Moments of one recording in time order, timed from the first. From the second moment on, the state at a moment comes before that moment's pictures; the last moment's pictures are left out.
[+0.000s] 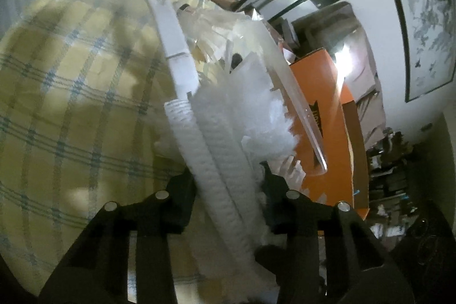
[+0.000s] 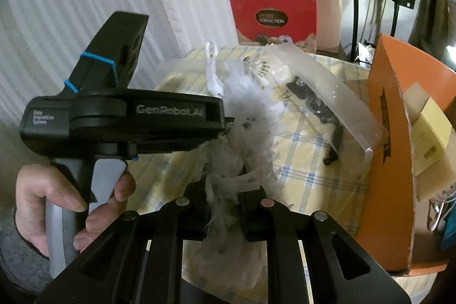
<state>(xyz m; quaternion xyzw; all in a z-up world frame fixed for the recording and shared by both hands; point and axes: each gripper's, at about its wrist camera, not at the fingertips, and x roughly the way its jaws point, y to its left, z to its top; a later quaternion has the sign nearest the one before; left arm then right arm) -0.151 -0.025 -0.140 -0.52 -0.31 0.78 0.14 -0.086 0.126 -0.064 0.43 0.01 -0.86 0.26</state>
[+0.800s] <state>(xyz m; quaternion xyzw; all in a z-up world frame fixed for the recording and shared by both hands) -0.163 0.064 -0.037 -0.48 -0.22 0.82 0.21 -0.061 0.186 0.005 0.36 -0.03 -0.91 0.21</state>
